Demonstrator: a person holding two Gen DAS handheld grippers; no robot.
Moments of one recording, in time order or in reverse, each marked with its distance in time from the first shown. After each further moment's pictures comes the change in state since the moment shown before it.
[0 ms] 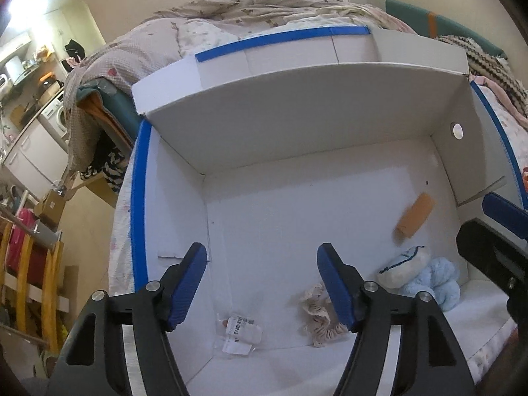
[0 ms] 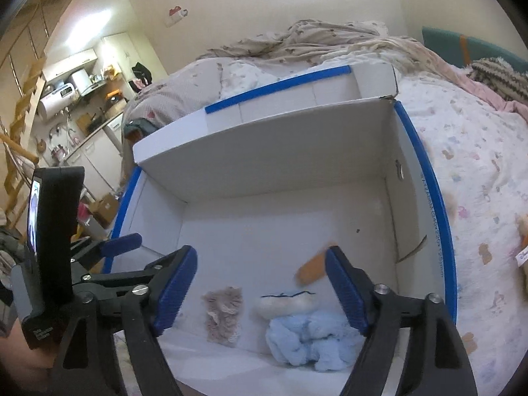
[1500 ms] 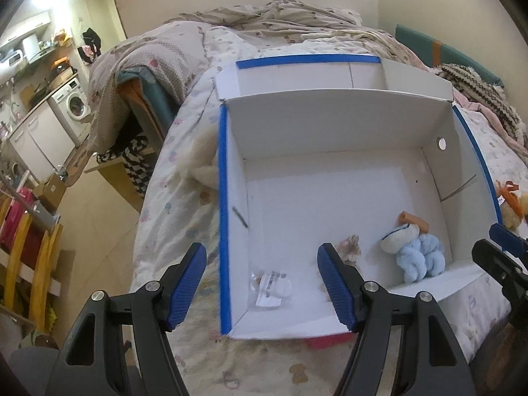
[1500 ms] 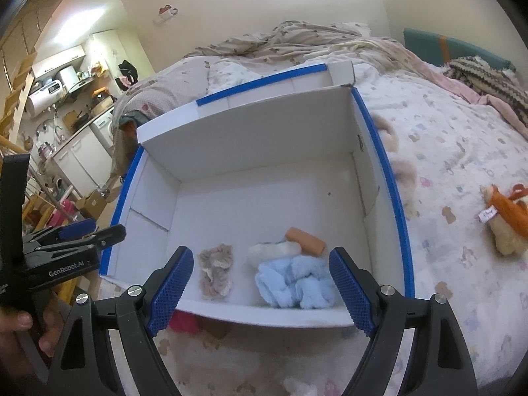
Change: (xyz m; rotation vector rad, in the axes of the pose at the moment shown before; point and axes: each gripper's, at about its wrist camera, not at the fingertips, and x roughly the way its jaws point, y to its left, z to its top) left arm -0.065 0.051 -0.050 -0.095 -0.059 -0.027; right arm -0.045 0.006 -0.038 0.010 0.003 -0.087
